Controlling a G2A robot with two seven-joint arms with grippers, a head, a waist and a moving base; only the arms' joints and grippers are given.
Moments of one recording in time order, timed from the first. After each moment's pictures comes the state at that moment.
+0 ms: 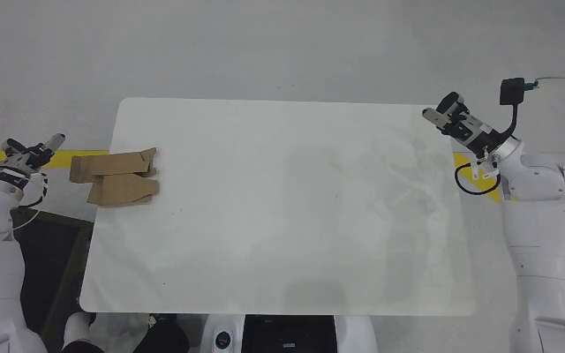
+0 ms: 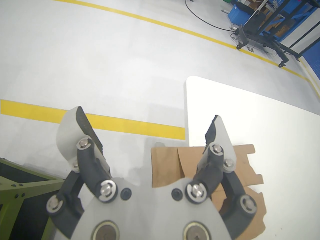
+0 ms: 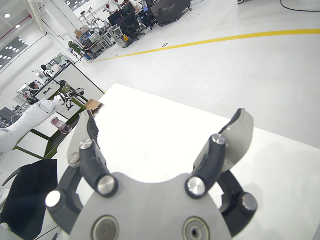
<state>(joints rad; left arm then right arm) 1.00 -0.88 -1.95 -0.85 0.87 -0.64 -0.29 -0.86 -1.03 1.55 -1.16 -0.25 -0.84 0.65</state>
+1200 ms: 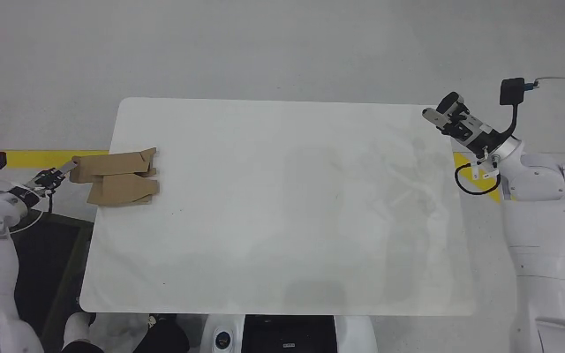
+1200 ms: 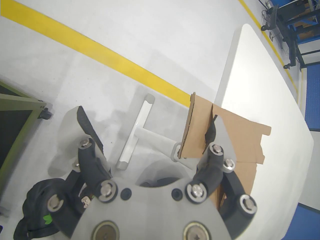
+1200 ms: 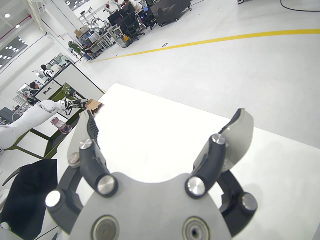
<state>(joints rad) 0.90 -0.85 -1.92 -0.65 0.61 -0.48 -0.78 -0.86 -1.03 1.55 -1.16 -0.25 -0.84 0.65</state>
